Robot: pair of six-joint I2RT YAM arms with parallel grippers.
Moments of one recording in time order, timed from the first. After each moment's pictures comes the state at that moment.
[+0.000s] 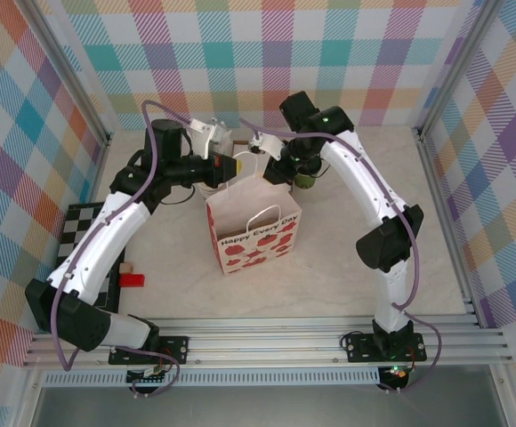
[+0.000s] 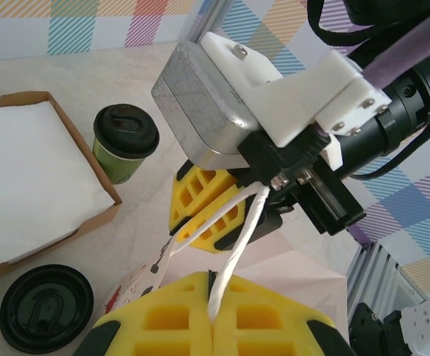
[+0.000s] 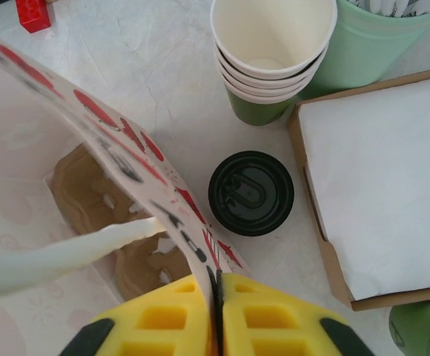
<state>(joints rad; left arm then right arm) -0.38 1.39 1.46 -0.56 0.59 -0.24 0.55 2.06 2.34 -1.41 -0.44 -0.65</state>
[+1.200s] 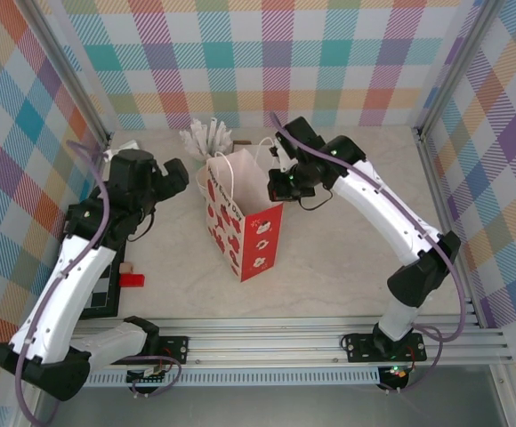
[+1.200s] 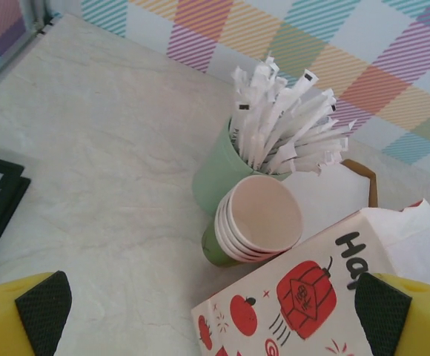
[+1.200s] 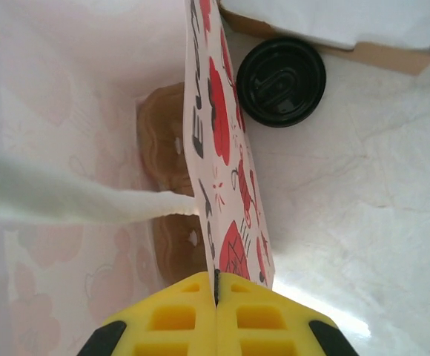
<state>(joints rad) -0.38 1.07 1.39 -0.92 -0.36 -0.63 0.72 1.71 1.90 -1.22 -0.16 0.52</state>
